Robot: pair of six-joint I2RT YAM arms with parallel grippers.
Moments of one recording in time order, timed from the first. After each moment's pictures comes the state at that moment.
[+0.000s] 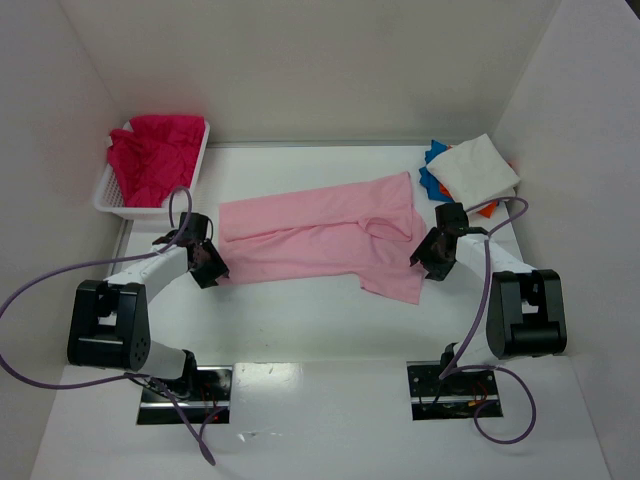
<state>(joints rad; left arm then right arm) -0.05 1.43 0.74 -0.50 -0.02 -0.69 0.02 1.46 0.78 -0.50 0.00 0.72</state>
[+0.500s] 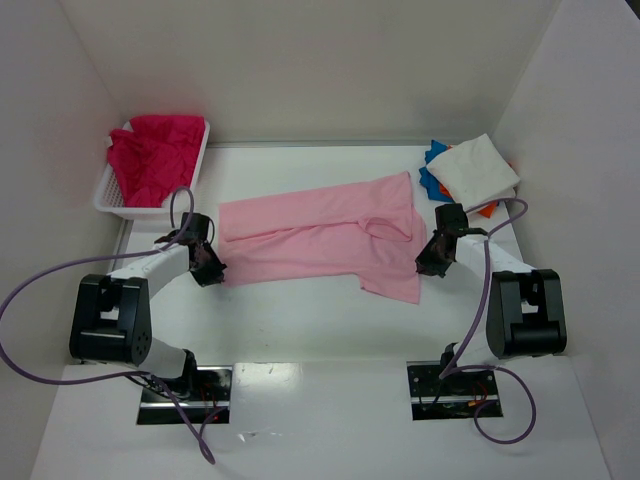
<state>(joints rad) -0.05 1.46 0.74 -0.48 -0.03 -0.69 0.02 1.46 0.77 -0.49 -0.01 0.72</state>
